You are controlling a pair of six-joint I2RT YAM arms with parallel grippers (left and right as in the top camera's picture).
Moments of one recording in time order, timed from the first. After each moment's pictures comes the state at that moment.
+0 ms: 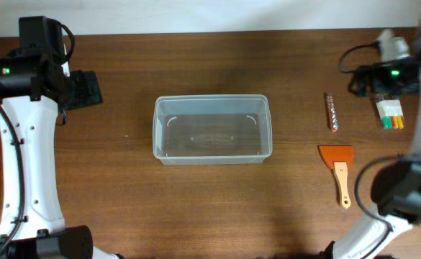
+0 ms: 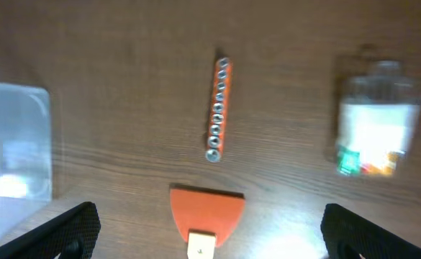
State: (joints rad) left arm 0.09 1.69 1.95 -1.41 -0.22 -0.15; right arm -0.33 2.03 2.10 -1.41 -0.20 -0.39
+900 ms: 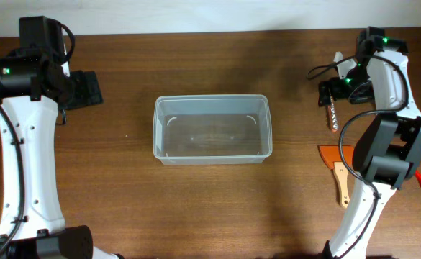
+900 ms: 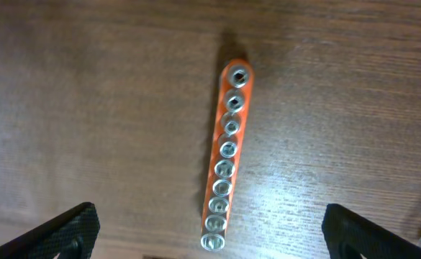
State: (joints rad) left arm 0.09 1.69 1.95 -1.41 -0.22 -0.15; right arm -0.24 2.34 2.10 -1.28 -0.07 -0.31
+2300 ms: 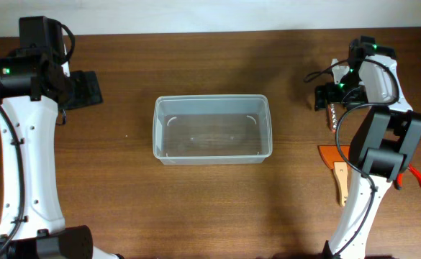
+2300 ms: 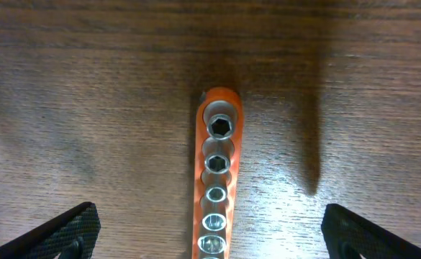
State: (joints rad) left arm 0.09 1.69 1.95 -1.41 -0.22 -0.15; right arm -0.24 2.44 2.10 -1.22 -0.05 -0.26
